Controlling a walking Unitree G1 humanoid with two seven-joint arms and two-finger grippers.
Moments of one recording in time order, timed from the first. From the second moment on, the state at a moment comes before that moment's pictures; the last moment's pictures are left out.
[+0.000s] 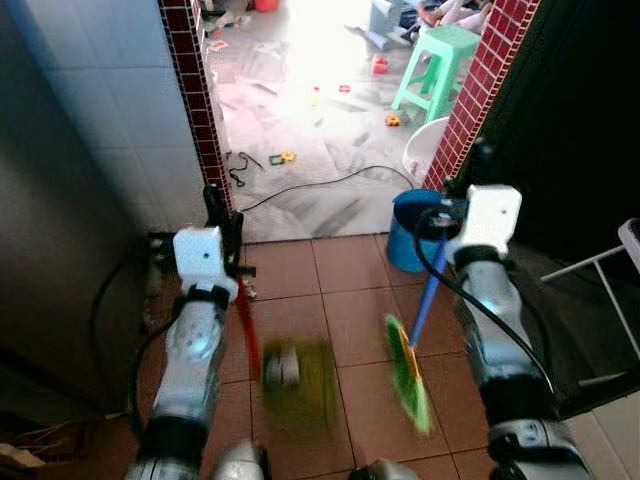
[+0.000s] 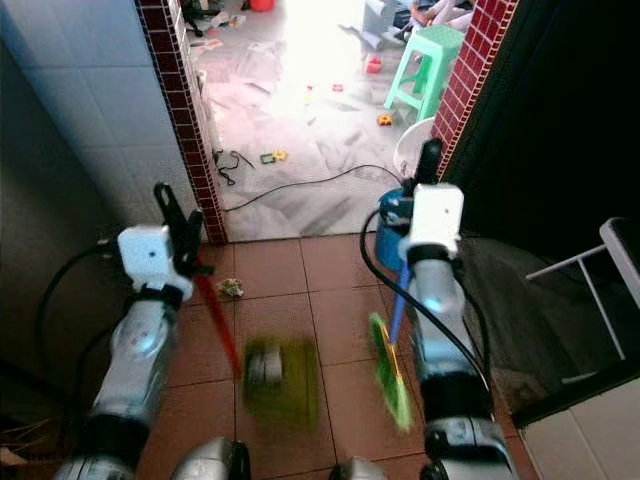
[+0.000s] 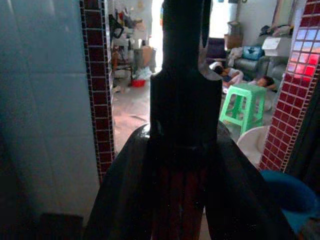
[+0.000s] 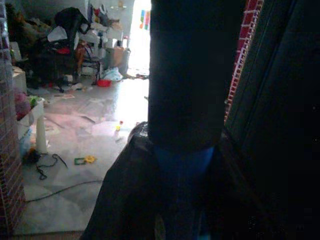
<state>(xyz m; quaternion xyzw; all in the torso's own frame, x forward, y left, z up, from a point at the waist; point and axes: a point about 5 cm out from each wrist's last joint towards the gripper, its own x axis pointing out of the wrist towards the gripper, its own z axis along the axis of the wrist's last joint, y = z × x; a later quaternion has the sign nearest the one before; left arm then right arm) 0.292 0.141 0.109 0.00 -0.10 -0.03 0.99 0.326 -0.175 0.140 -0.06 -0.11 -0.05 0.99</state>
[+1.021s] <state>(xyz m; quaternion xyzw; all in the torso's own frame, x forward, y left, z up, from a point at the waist) 0.257 0.164 0.115 0.00 -0.05 -0.04 1.00 0.278 -0.192 0.121 -0.03 -0.06 -0.06 1.00</state>
